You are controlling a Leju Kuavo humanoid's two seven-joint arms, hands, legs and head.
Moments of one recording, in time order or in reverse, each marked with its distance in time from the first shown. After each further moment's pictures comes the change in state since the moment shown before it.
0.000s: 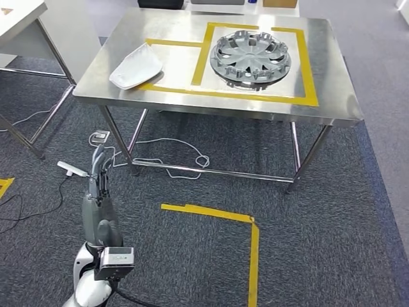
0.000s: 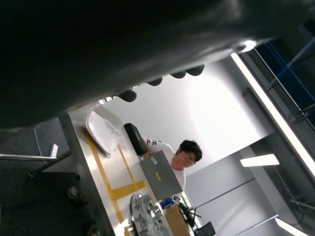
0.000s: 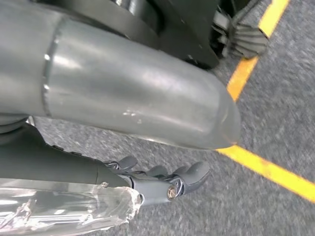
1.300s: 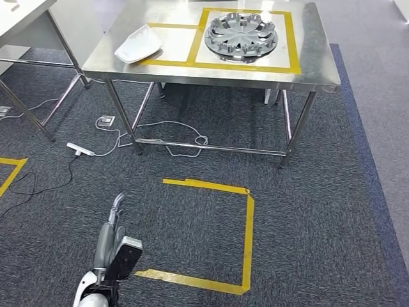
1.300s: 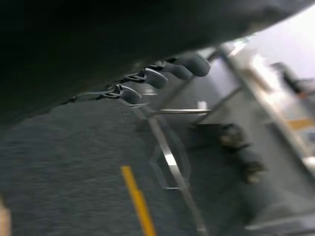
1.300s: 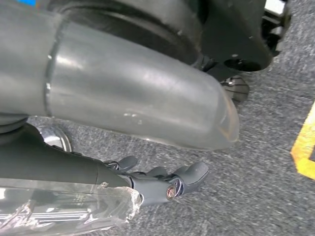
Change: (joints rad) left arm 0.131 0.061 0.064 0.270 0.113 -0.051 0.220; right arm 0.034 0.003 -0.004 -0.009 -0.031 0.019 0.005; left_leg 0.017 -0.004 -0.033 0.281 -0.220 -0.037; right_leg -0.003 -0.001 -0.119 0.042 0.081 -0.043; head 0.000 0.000
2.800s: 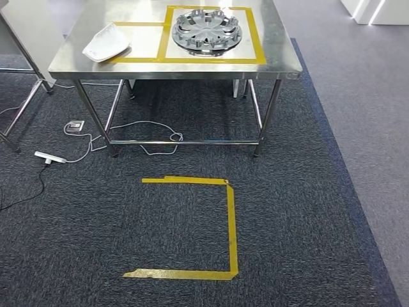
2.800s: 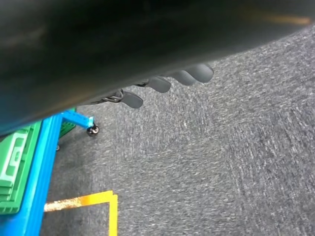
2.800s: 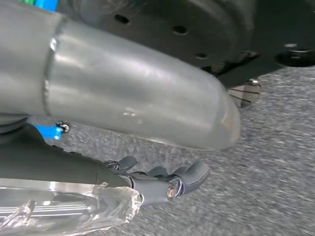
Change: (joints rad) left arm -0.063 -0.101 0.222 1.206 0.227 0.071 0.149; right arm 0.021 -0.032 -0.023 0.002 -0.016 0.028 0.033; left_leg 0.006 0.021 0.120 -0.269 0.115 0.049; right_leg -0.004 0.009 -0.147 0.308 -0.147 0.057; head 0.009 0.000
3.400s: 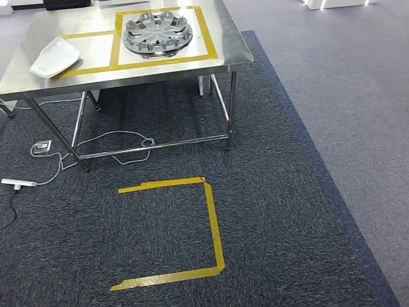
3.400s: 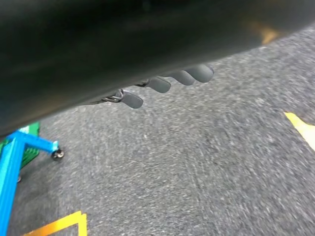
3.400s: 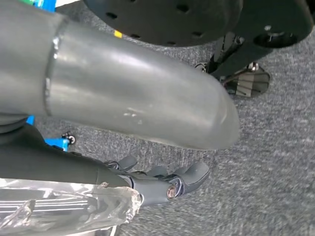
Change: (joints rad) left arm -0.029 -0.054 0.006 0.015 -0.043 0.048 -0.075; right arm -0.011 0.004 0.004 0.000 0.035 -0.009 0.020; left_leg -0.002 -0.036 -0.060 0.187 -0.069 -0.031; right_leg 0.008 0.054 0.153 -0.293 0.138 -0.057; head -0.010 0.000
